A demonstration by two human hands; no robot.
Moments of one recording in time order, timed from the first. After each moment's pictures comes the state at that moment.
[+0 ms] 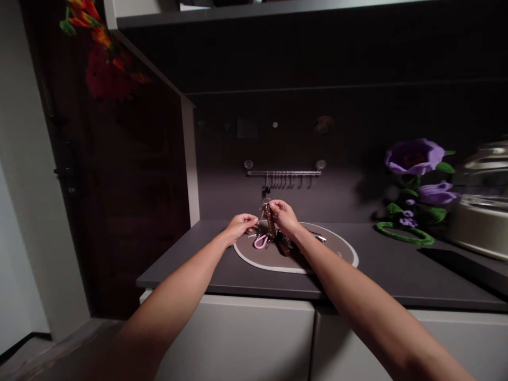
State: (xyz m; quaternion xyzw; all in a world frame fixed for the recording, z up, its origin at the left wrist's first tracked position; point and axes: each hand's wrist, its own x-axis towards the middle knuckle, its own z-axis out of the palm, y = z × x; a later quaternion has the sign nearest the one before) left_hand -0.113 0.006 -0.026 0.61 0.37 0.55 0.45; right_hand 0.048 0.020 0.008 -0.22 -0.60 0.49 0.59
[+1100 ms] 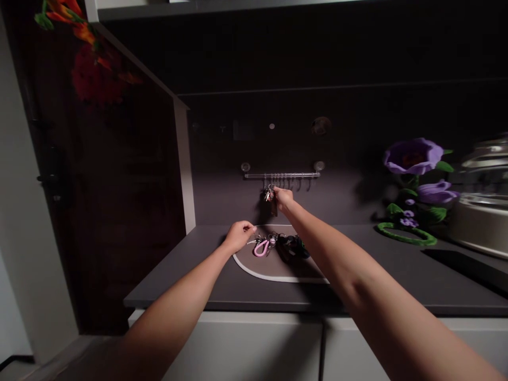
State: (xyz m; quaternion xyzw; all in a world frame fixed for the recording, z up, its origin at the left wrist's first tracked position) left_hand -0.114 0.009 -0.031 0.72 0.47 0.49 0.14; right_hand 0.035 0.101 0.066 -0.31 -0.41 0.52 0.68
